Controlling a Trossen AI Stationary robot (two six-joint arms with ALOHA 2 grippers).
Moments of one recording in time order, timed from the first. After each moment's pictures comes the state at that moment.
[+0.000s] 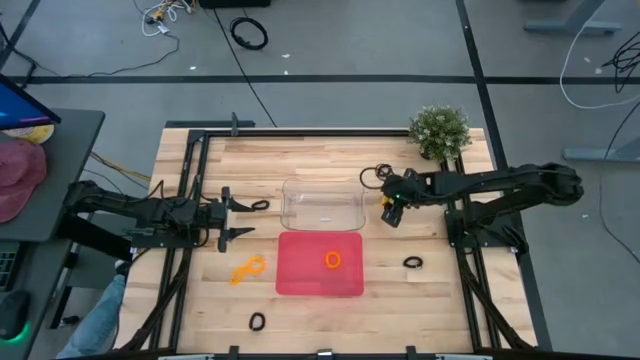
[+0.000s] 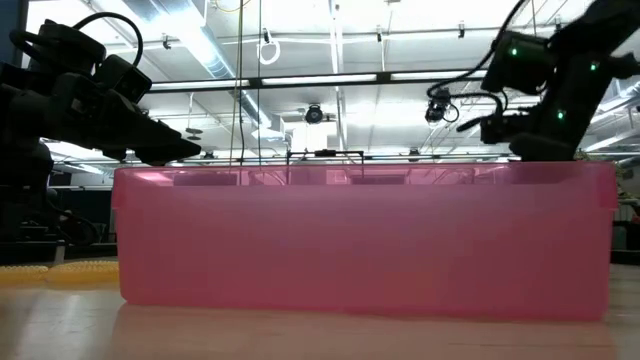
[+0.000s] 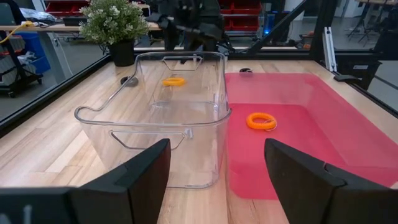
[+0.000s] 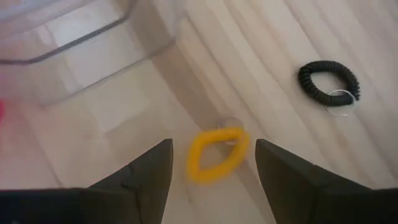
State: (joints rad) left arm -0.19 0.24 0.01 0.07 -0.26 -0.04; right arm -0.16 1.21 0.63 -0.54 0.23 0.31
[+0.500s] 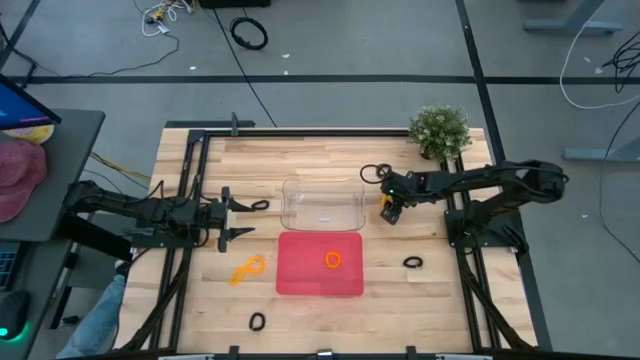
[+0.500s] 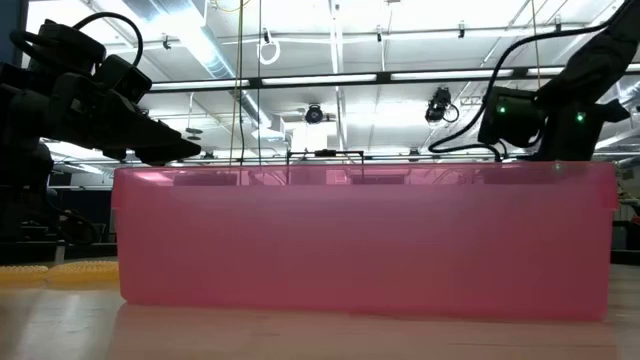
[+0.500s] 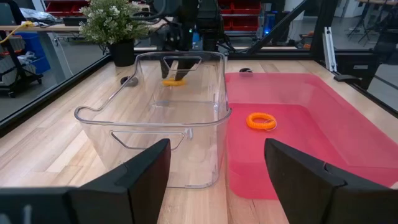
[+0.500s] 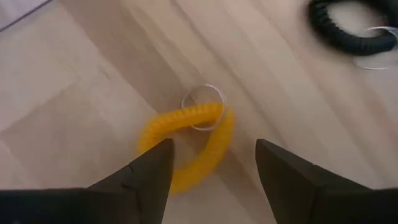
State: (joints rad) left arm -0.19 0.24 0.01 0.07 -0.26 -0.04; right arm -0.29 1.39 0.53 -0.37 0.17 0.28
